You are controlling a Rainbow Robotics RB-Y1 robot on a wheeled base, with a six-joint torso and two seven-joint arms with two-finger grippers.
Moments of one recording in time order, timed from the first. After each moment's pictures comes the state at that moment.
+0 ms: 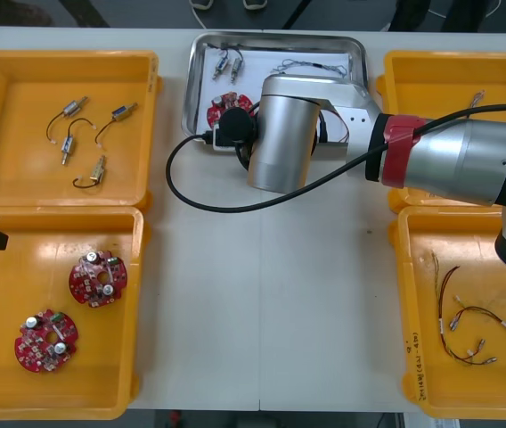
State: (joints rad) right arm -1.33 -0.44 1.30 -1.25 -0.51 1.13 1.69; left arm -0.14 0.87 0.28 -2.26 0.92 1.91 -1.17
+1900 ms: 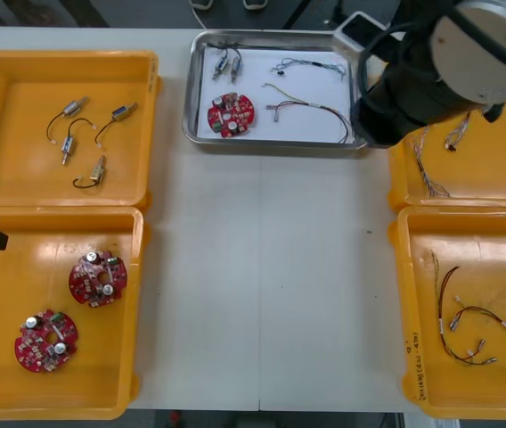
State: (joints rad) right arm -0.84 -0.52 0.21 -2.01 -0.54 1.92 1.64; left arm -0.14 0.87 0.28 -2.26 0.92 1.91 -1.17
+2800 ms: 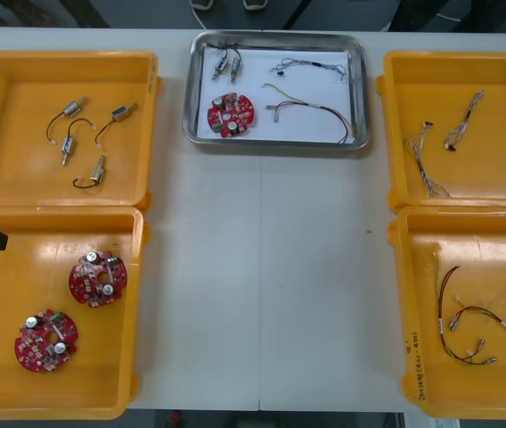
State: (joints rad) right arm -0.32 -0.68 -0.39 -2.13 -0.68 1.92 1.60; left arm -0.14 0.87 0.28 -2.26 0.92 1.91 -1.17
